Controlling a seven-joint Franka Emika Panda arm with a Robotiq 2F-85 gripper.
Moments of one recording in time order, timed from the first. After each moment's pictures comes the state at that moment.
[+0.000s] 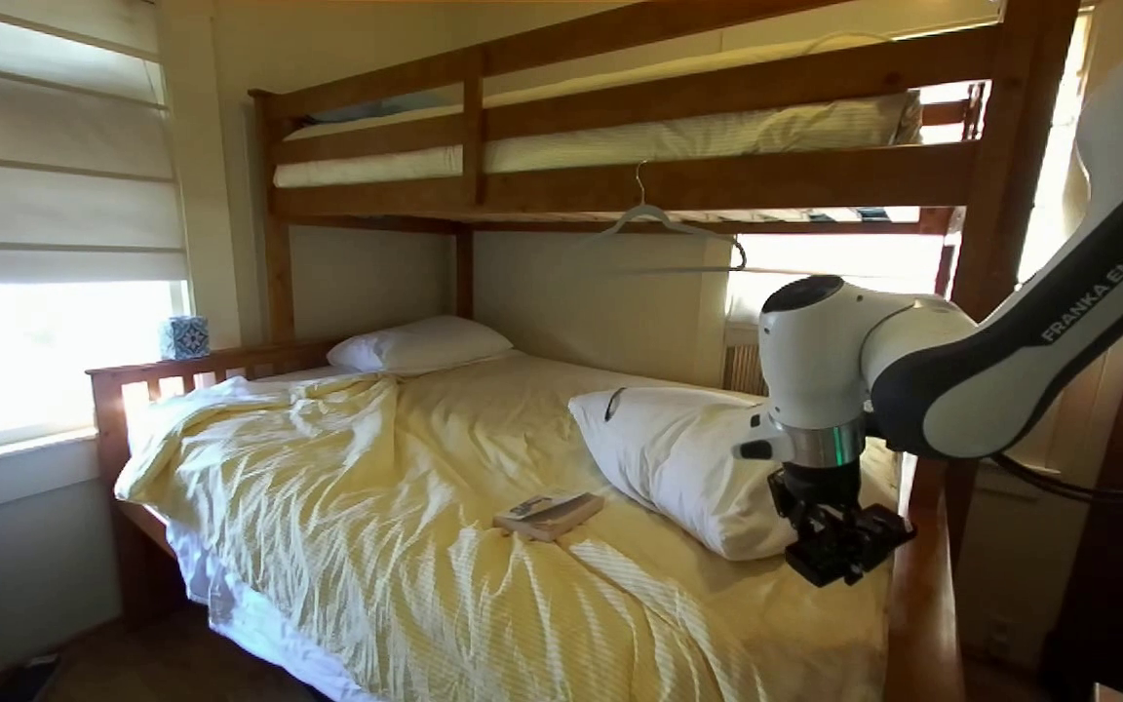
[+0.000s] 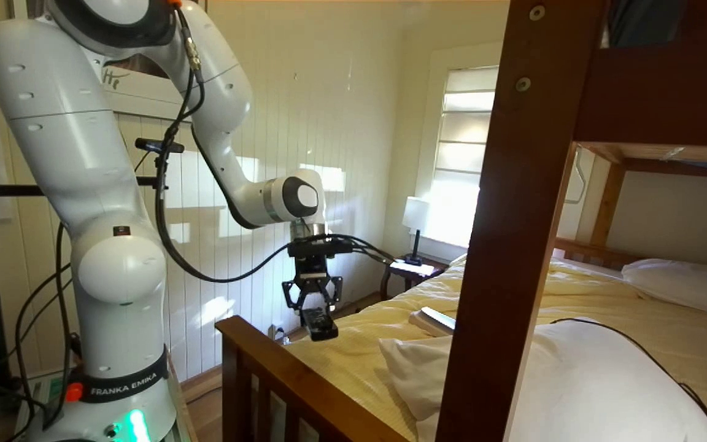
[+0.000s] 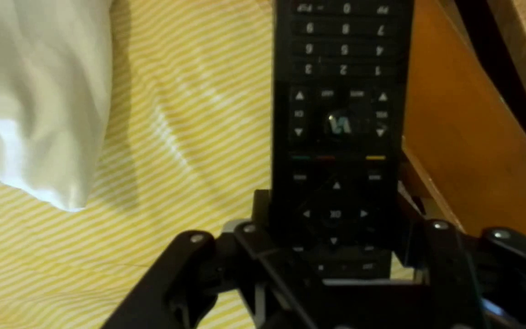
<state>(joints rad) 0.02 -0.26 0.08 -2.76 -0.52 2.35 -0.72</state>
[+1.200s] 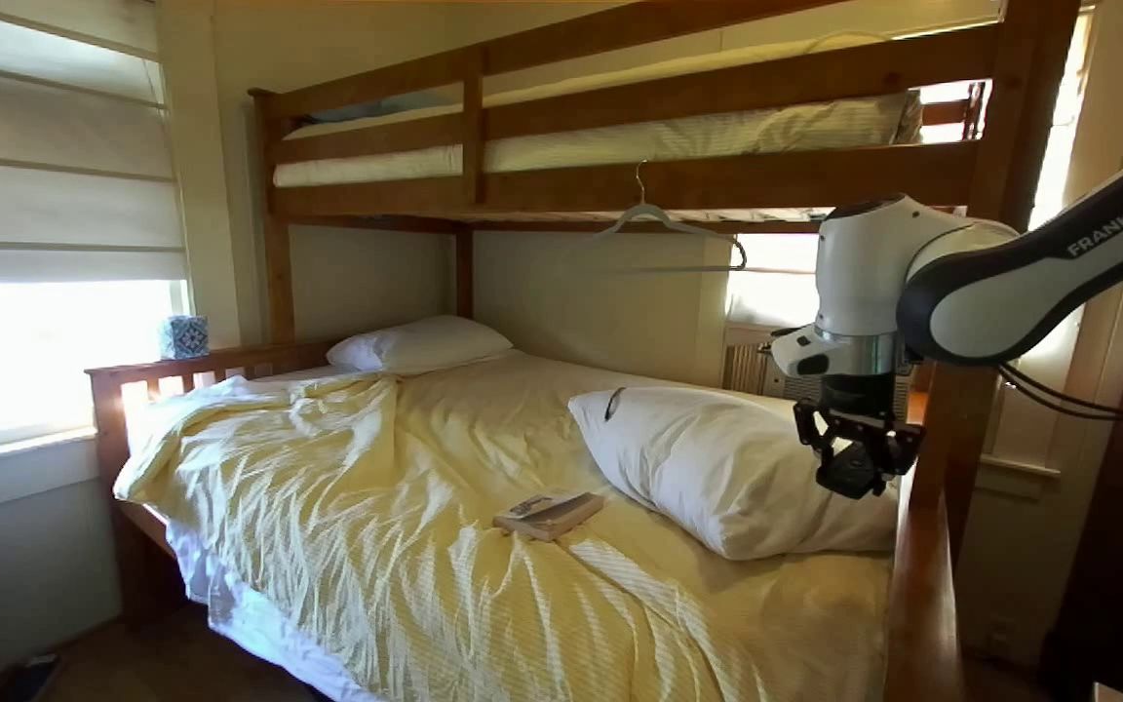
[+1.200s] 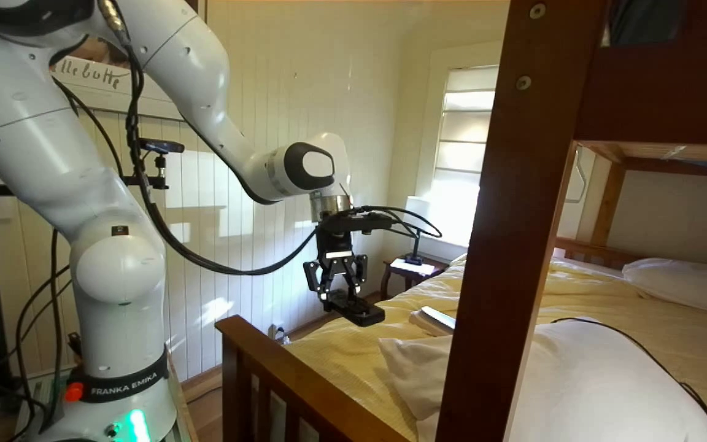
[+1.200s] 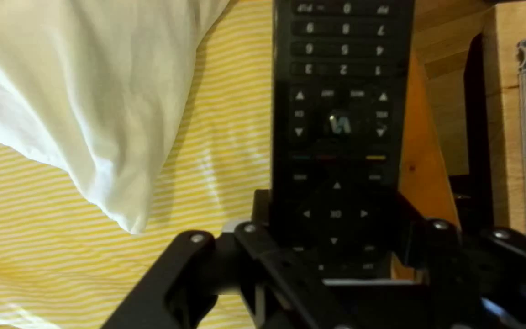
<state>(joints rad) 0.00 -0.48 -0.15 -2.74 -0.53 2.25 -1.28</state>
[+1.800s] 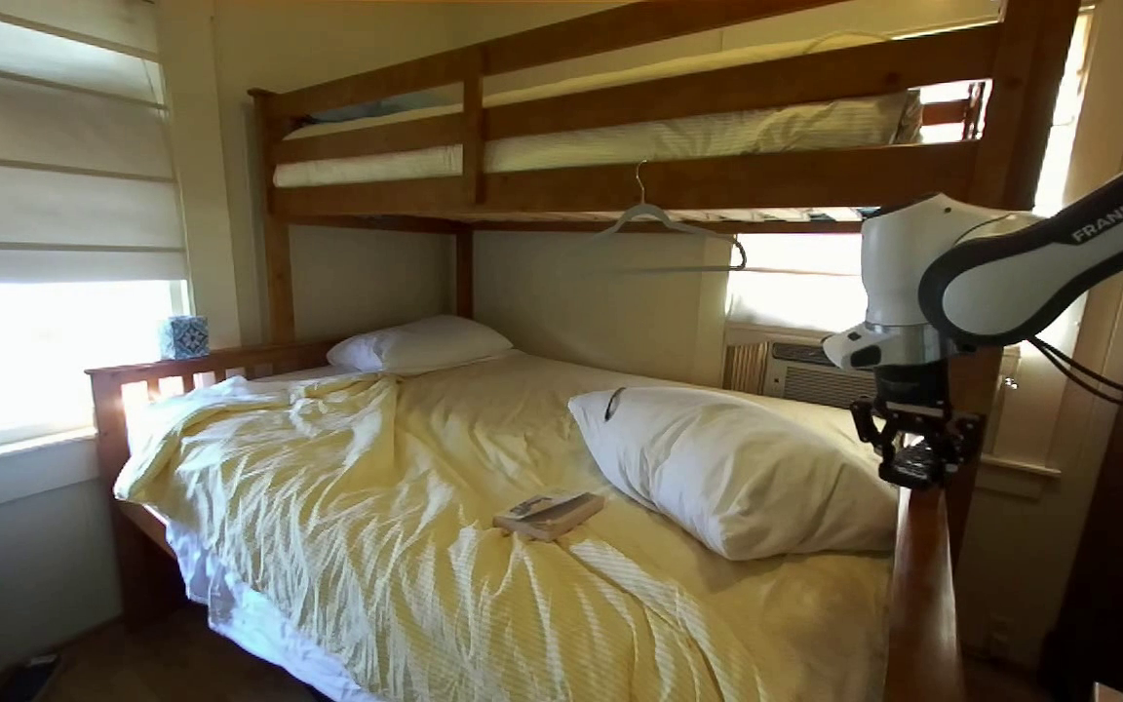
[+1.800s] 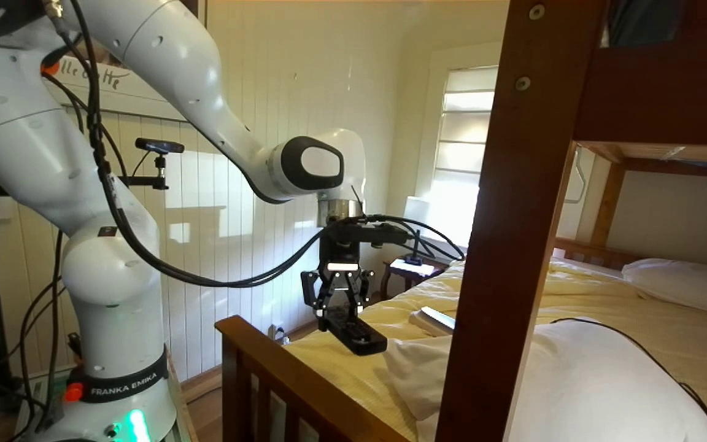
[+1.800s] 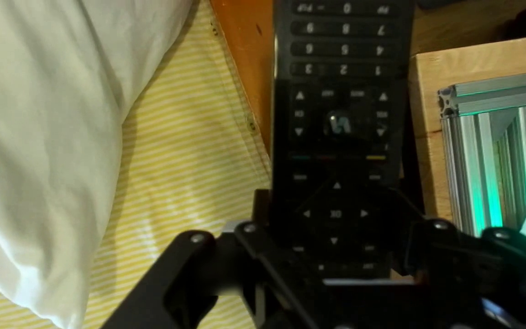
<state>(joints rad) -0.13 -0.53 -0.23 -2.74 -0.53 2.15 -1.43</state>
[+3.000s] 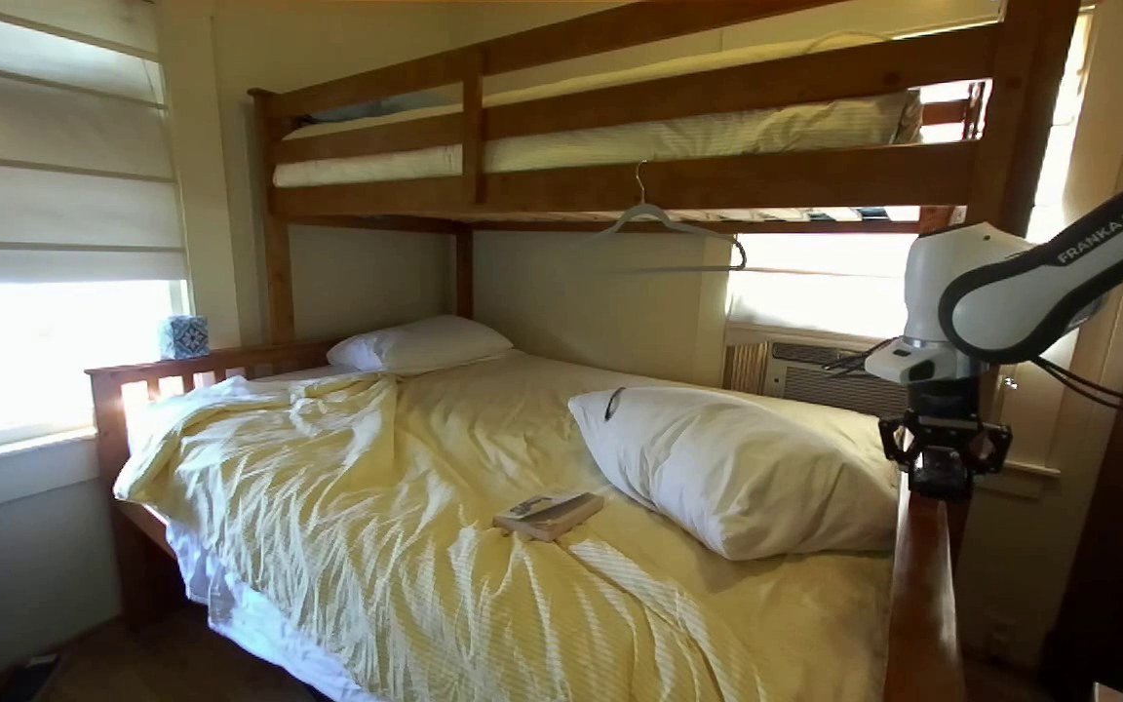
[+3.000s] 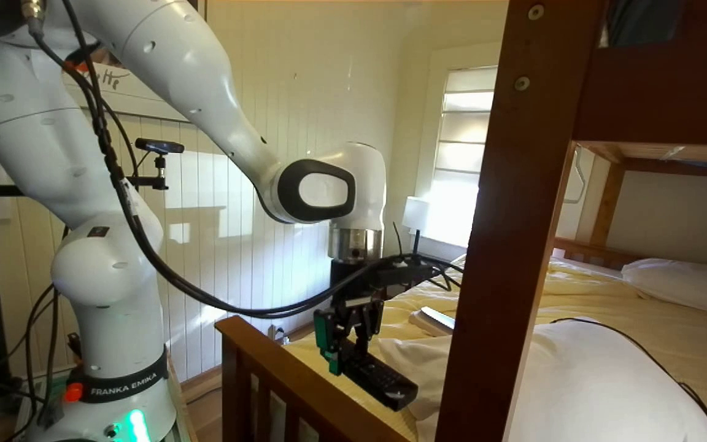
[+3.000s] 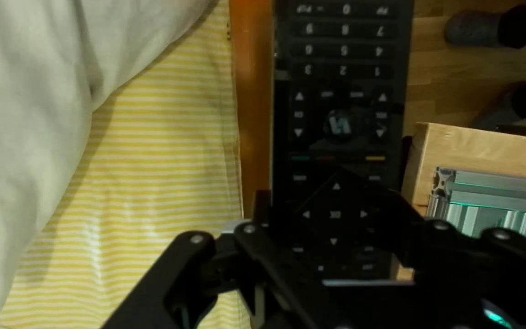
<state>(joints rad) -0.23 -0.44 -0.39 -2.75 -0.53 2.31 -1.94</state>
